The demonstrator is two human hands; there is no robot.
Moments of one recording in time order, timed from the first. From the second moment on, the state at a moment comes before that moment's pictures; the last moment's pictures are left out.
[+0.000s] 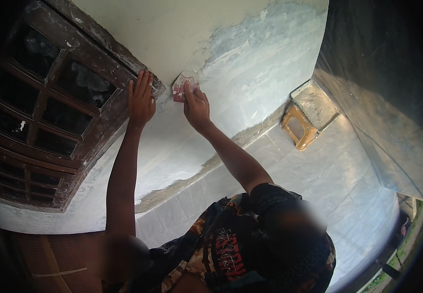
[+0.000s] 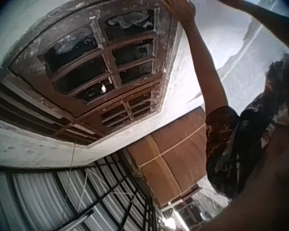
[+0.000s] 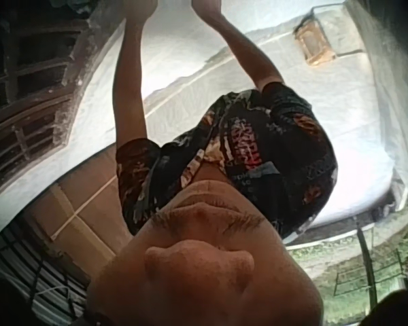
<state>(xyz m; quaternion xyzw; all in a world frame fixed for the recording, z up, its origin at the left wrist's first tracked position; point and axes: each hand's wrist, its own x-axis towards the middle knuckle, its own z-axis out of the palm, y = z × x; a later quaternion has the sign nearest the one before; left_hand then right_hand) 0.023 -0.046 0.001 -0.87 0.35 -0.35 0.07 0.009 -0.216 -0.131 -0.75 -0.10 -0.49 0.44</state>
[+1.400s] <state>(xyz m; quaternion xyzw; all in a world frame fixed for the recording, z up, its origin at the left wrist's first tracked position) 0.021 -0.049 0.004 -0.87 0.35 -0.34 0.05 0.016 -0.202 -0.081 -0.76 -0.01 -0.46 0.46</state>
